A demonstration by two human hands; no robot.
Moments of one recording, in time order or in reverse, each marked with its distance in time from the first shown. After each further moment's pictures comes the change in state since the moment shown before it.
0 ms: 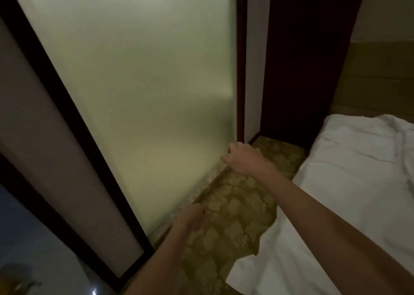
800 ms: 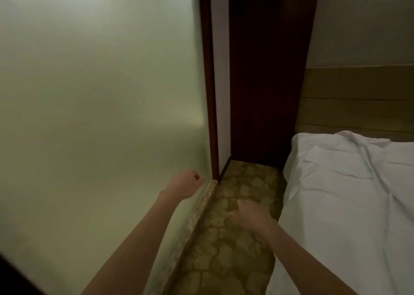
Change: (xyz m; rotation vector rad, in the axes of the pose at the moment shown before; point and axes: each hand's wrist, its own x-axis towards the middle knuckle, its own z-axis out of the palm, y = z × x) left_hand 0.273 0.006 -0.271 0.050 0.285 0.436; right_hand 0.233 0.022 0.086 0.054 -0.124 0.369
